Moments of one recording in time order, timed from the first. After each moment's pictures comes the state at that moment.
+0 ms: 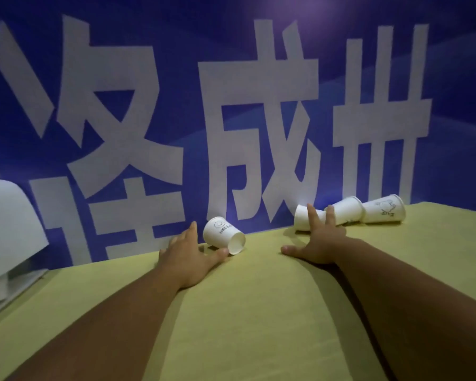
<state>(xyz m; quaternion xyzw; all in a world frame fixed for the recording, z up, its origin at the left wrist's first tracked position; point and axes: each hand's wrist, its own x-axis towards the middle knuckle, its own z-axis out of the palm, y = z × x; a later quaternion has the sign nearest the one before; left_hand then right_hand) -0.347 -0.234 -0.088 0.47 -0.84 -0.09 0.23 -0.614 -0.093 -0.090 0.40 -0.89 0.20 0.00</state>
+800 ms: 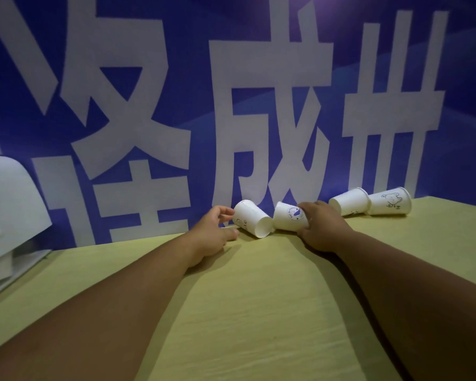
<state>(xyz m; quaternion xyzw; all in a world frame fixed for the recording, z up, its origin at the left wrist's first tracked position) -0.371 -0.229 -0.075 0.34 -0.80 -0.43 0.26 -0.591 -0.087 -0.077 0.47 -0.84 0.26 0.07</state>
